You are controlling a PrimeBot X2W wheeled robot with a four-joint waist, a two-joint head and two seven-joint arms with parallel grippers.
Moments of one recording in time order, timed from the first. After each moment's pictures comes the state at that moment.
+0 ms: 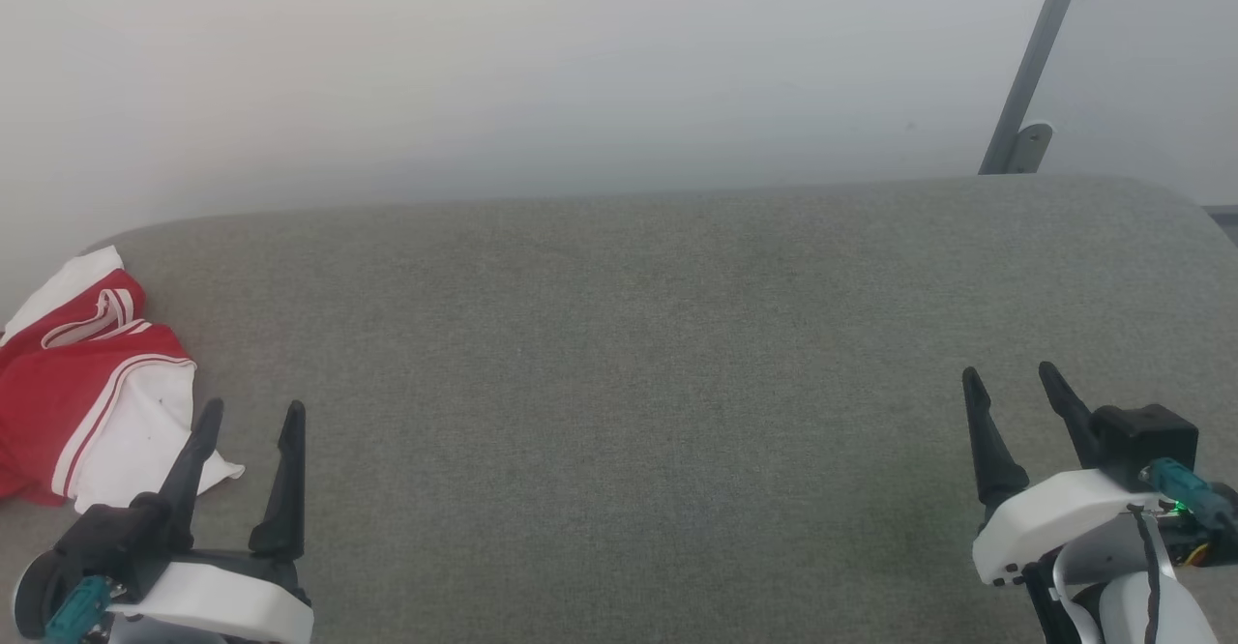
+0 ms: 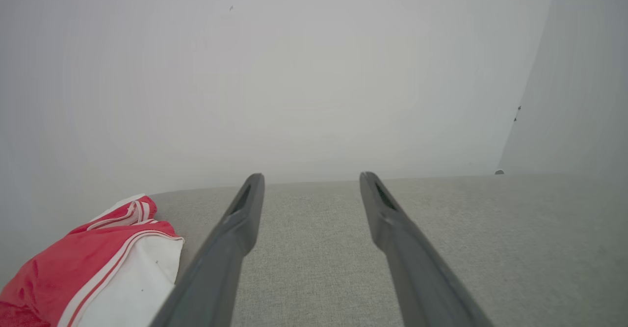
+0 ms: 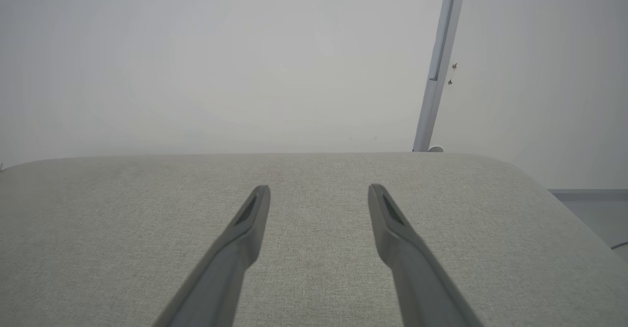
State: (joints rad) left arm 0.02 0.27 0.05 0.10 -0.32 -0.12 -0.25; right arm -0.11 -0.10 -0.07 0.20 0.15 0.13 -0.08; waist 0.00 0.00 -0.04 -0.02
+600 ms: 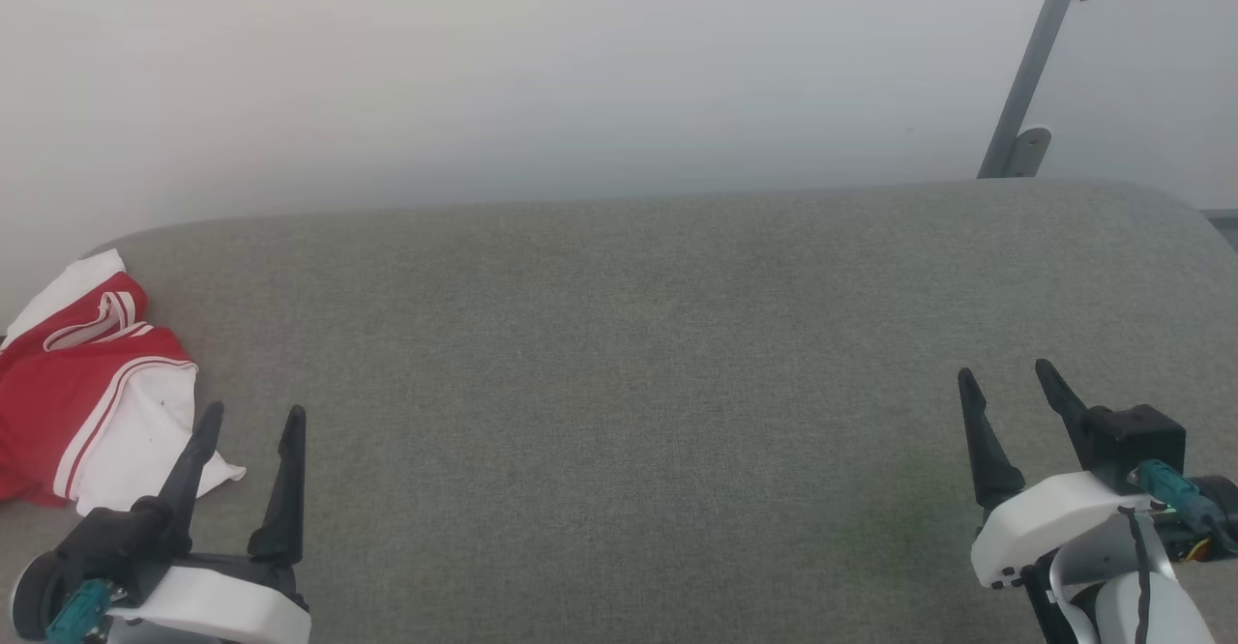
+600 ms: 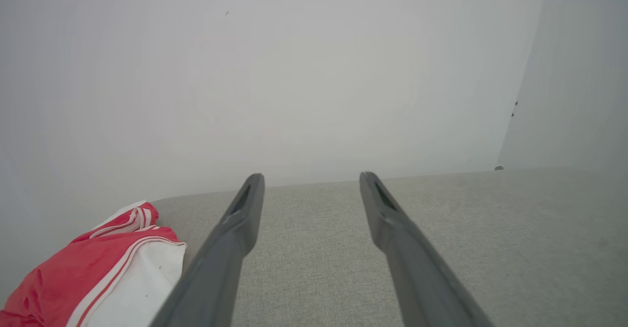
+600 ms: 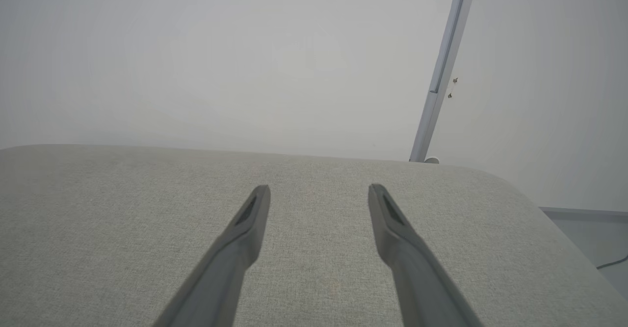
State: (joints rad) left arm 0.02 0.28 0.05 0.11 -0.30 -0.13 -0.26; right arm -0.11 -0.10 -0.07 0.20 0.09 0.13 -0.09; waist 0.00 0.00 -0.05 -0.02
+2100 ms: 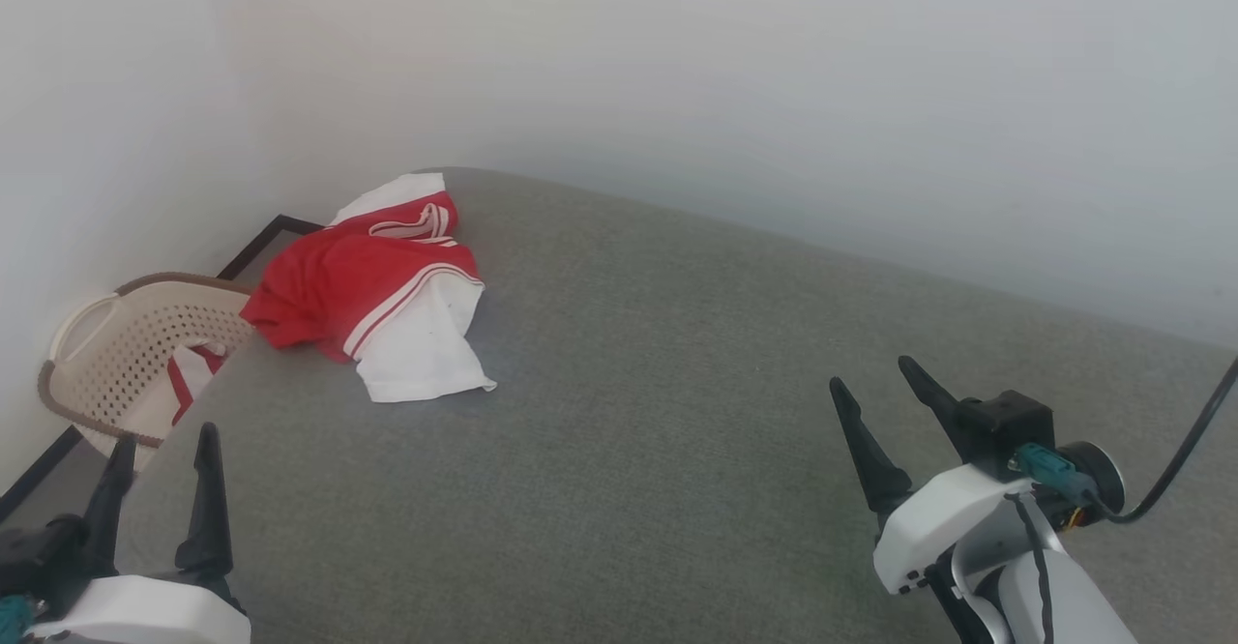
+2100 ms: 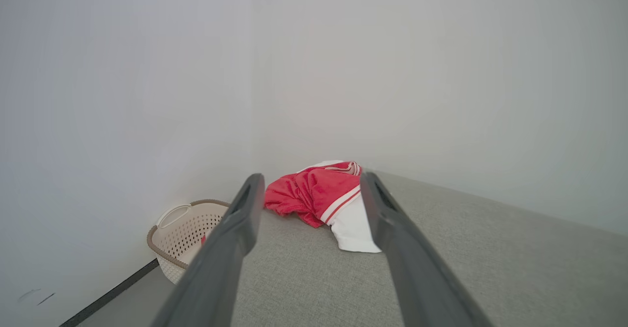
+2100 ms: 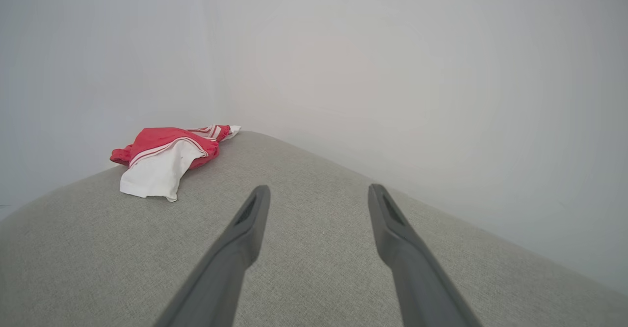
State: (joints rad) left arm 0.06 0.30 0.13 0.08 -0.38 -0.03 -0.19; right arm -0.18 -0.12 0.17 0.29 0.18 0.13 -0.11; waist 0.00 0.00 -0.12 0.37
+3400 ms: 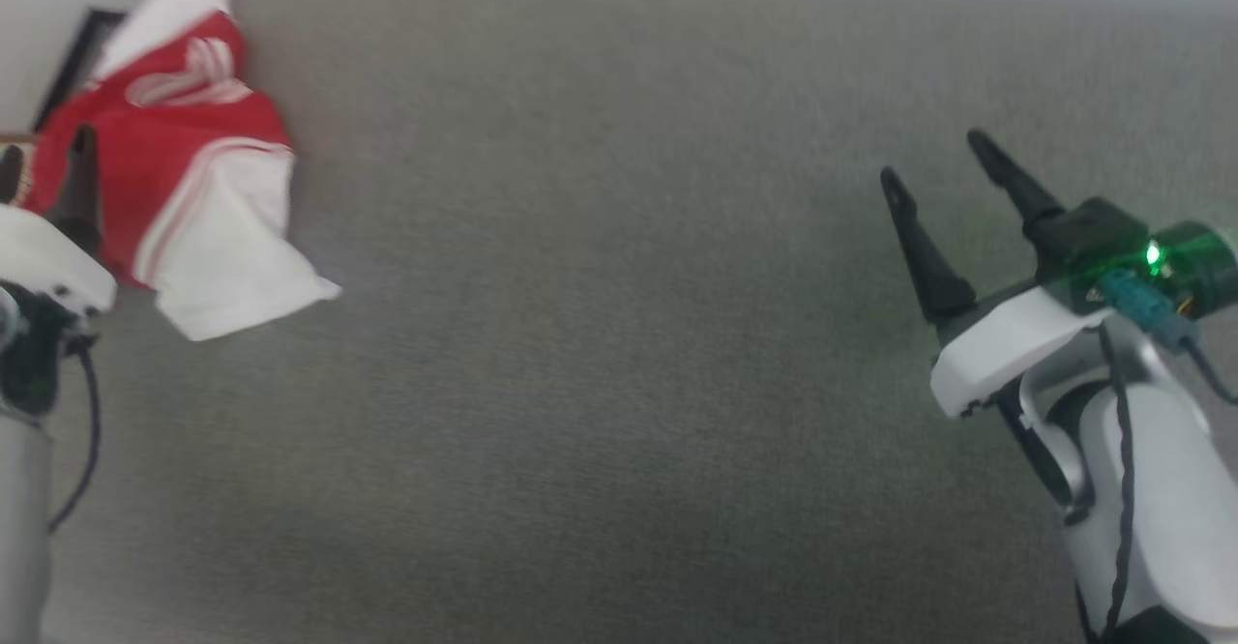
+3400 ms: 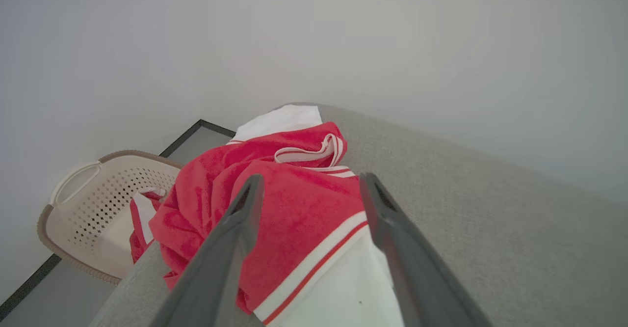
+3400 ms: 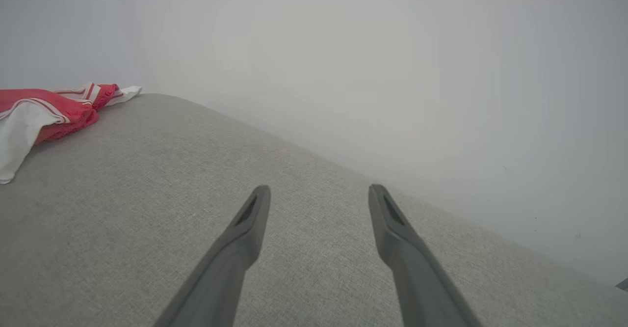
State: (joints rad) left arm -0.71 0.48 0.04 0.73 -0.64 -0.13 0.02; right arm -0.41 -0.23 0.17 0.06 0.11 0.13 0.02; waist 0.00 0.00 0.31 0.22
